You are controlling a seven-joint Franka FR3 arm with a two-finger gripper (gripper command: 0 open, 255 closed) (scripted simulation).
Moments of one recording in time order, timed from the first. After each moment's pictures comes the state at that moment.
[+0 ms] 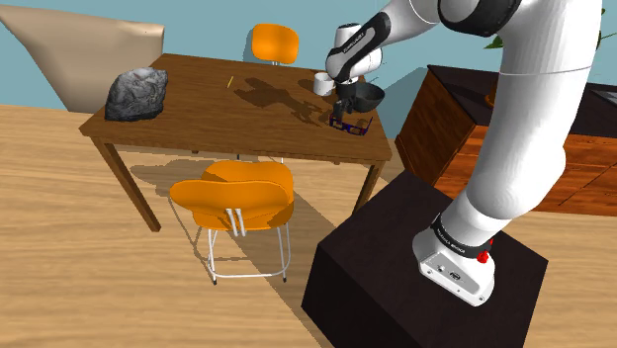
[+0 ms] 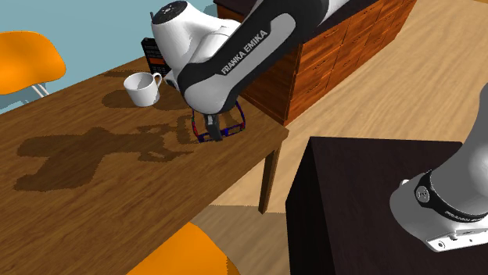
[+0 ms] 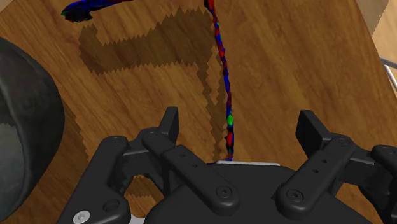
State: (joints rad) arm -0.11 0.44 -0.20 -1.97 -0.08 2.31 -0.48
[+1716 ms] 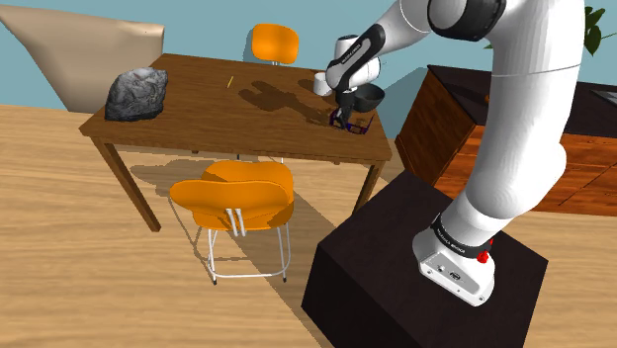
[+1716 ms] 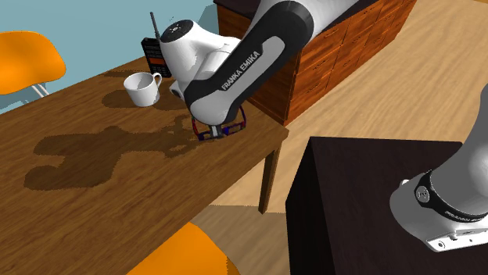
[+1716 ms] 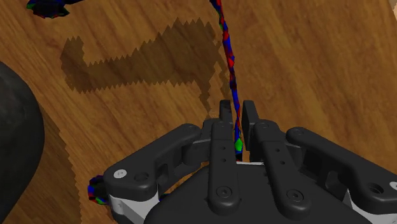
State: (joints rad) arm -0.12 0.50 -0.20 -1.98 -0.08 2.38 -0.49
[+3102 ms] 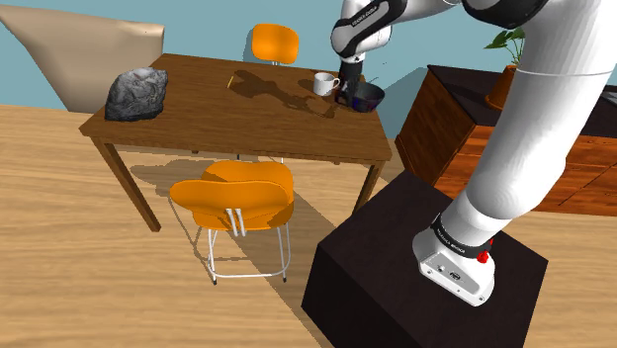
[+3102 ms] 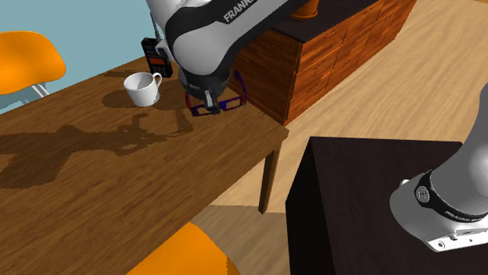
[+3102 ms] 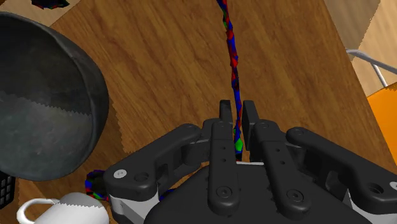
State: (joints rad) arm -0.11 0.32 -0.21 -1.94 -0.10 2.16 -0.50
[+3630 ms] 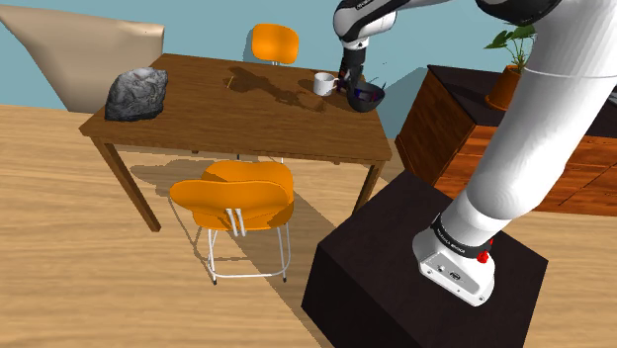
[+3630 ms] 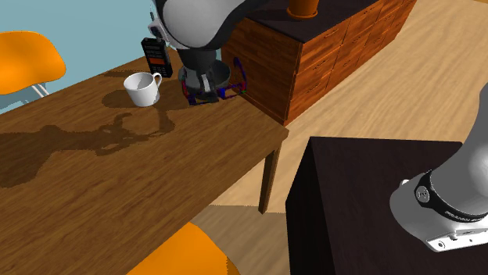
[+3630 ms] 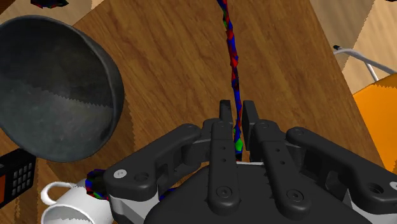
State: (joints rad) arm -0.10 0.26 -0.21 -1.90 -0.10 2.06 -0.51
